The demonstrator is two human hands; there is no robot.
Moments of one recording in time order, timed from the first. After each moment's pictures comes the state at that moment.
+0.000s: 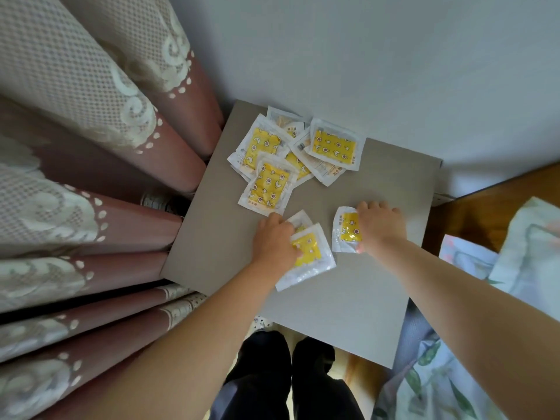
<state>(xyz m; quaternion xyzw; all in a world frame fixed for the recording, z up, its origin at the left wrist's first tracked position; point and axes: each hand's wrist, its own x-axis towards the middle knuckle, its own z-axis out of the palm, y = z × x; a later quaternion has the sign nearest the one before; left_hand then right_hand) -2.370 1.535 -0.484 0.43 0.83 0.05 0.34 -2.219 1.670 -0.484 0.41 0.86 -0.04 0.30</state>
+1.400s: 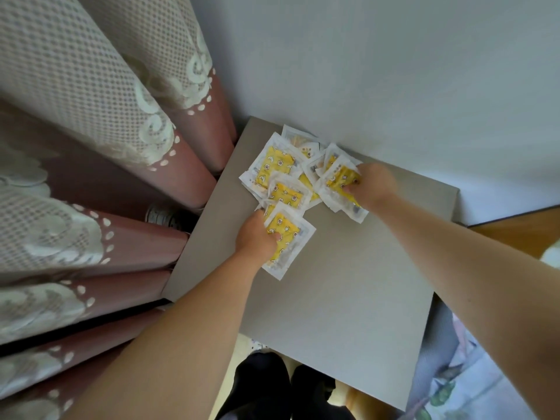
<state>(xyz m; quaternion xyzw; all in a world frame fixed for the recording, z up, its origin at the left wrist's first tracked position) -2.436 1.551 -0.504 0.25 0.86 0.22 0.39 -2.306 1.748 -0.477 0.51 0.81 -0.26 0.08</state>
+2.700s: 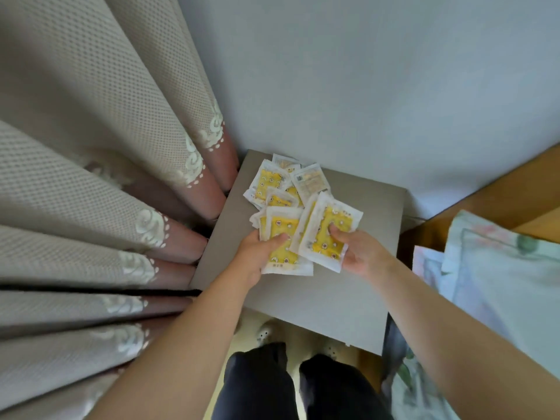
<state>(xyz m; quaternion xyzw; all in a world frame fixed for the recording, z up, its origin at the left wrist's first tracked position) -2.389 1.497 -0.371 0.01 0.65 0.50 0.57 -2.226 1.612 -0.374 0.50 0.19 -0.83 -0.13</state>
